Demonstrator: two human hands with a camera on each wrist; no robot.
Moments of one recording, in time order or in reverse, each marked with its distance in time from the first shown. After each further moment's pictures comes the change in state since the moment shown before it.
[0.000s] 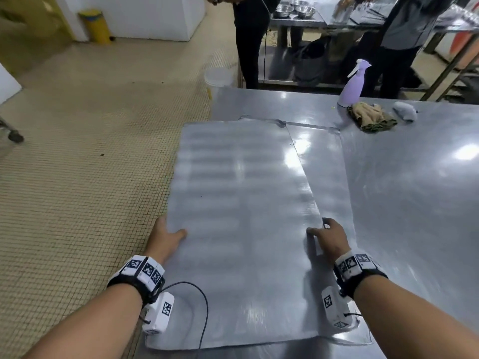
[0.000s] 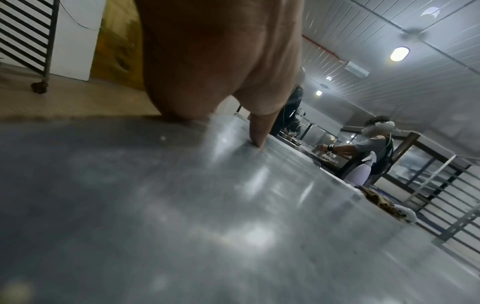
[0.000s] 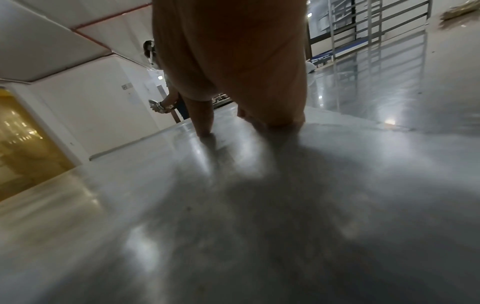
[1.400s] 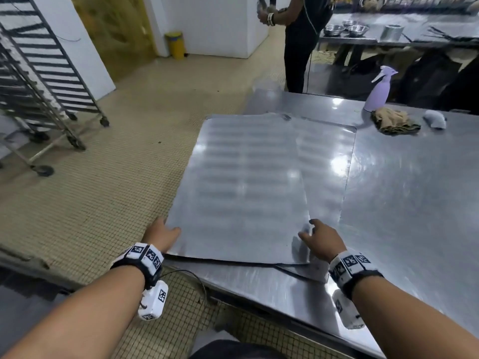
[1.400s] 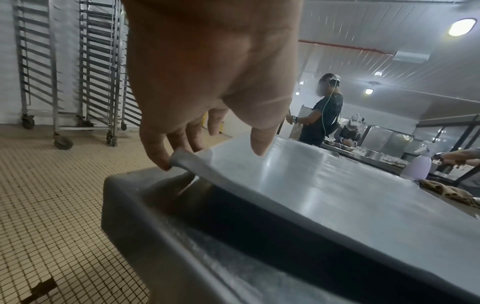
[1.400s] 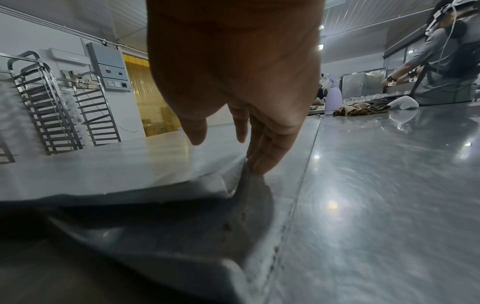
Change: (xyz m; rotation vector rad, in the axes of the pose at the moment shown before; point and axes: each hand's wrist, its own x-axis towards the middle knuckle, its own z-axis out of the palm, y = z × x) left_hand -0.208 -0.053 -0.004 0.386 0.189 -0.180; right_hand -0.090 0.076 -0.065 -0.610 -0.285 -0.430
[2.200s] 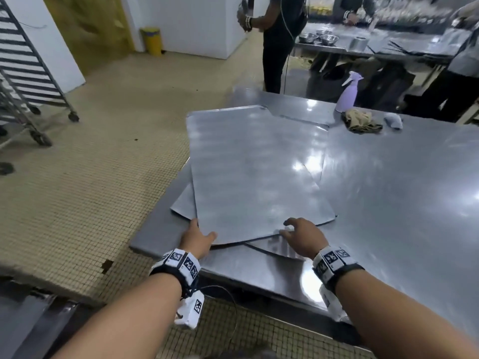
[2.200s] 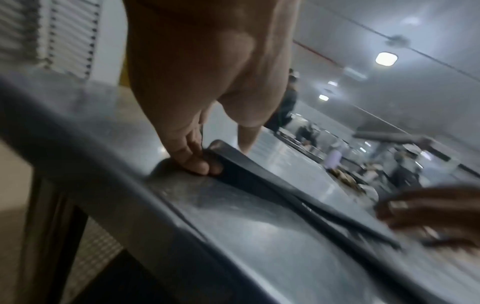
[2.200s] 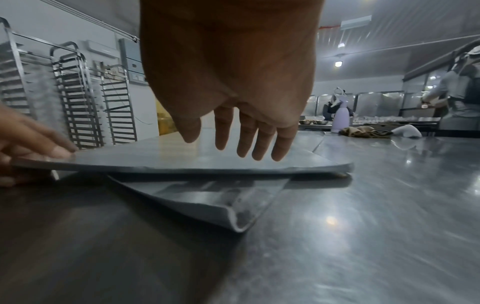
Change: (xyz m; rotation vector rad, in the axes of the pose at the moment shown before) left_hand -0.083 0.048 0.088 -0.223 -0.192 0.072; right_hand -0.061 -0.007 -0.003 -0.148 0.021 -0.116
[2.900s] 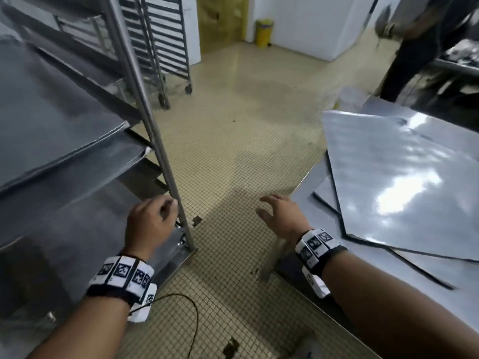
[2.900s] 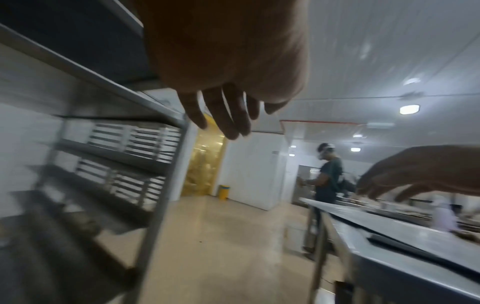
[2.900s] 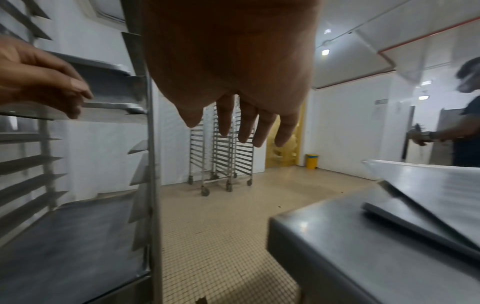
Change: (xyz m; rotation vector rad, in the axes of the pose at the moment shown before) left_hand -0.149 -0.275 -0.389 0.315 0.837 0.408; right_hand -0.094 -0.420 0.154 -0.139 -0.070 -0.624
